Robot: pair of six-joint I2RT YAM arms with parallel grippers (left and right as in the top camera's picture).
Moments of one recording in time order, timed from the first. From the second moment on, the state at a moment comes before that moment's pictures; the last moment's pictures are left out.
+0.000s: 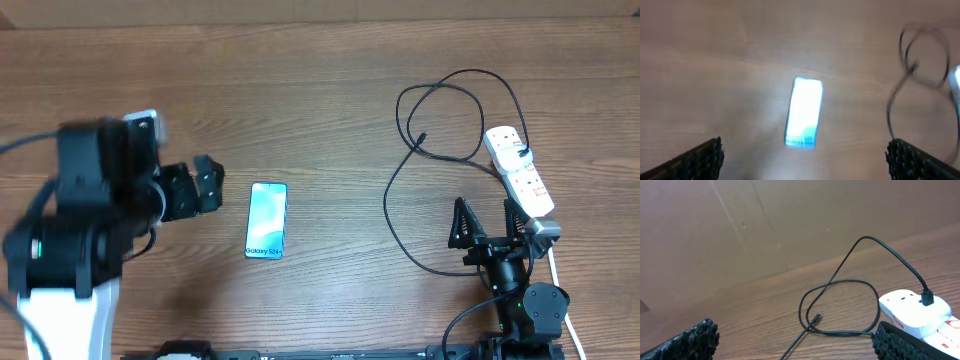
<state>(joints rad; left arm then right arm) -0.05 1.18 1.56 -1.38 0.12 -0.26 -0.05 0.01 0.02 -0.02 -0.16 0.35</state>
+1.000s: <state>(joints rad) -0.27 1.68 1.31 -1.23 0.07 -0.31 -0.05 0.01 0.02 -0.02 -0.16 0.35</state>
